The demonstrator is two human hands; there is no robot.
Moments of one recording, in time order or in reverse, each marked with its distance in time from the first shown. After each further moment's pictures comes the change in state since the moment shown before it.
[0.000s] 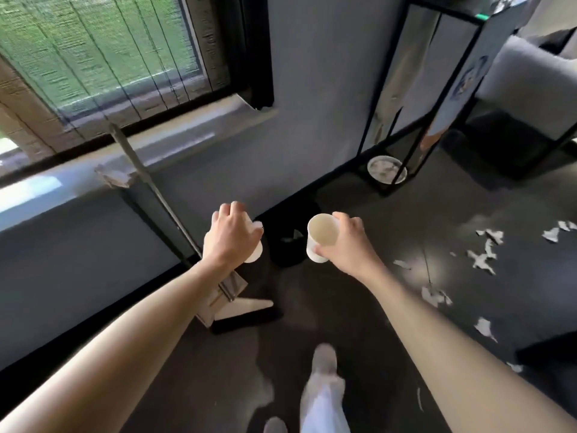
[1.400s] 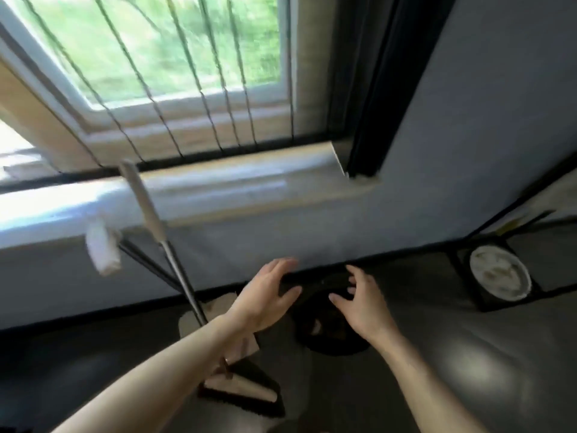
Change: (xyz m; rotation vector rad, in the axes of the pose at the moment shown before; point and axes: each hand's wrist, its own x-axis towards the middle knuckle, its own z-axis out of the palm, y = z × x) left_hand 0.251 -0.070 0.077 -0.230 -0.147 -0.006; right_hand 0.342 -0.055 0.085 -0.078 -0.344 -0.134
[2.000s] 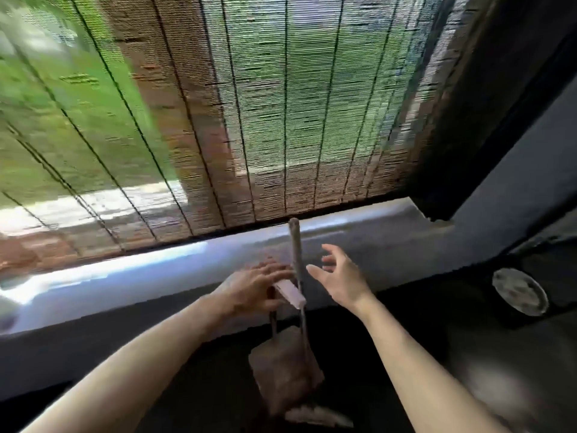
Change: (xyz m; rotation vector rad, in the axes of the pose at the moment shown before) left_hand -0.070 -0.177 -0.288 0.432 -0.250 0.369; right_hand -0.048 -0.310 0.155 0.133 0.099 -0.119
